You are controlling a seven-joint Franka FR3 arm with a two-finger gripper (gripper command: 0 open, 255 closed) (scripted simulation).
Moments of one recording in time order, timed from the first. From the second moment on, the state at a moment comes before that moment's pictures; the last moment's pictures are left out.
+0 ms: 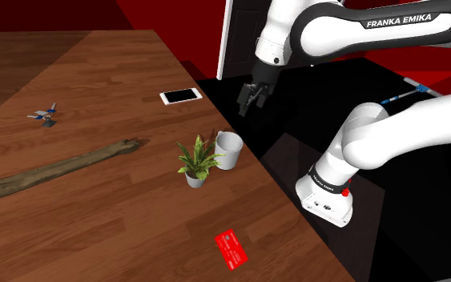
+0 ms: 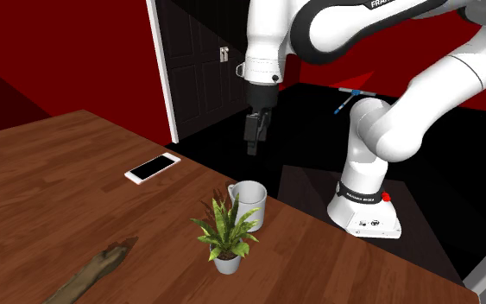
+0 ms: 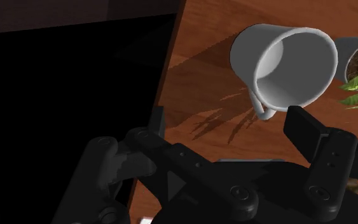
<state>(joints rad) 0.12 -0.77 0.20 -2.70 0.23 1.99 0.27</state>
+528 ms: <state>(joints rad) 0.18 -0.65 0.33 -2.79 0.30 2.21 0.34</state>
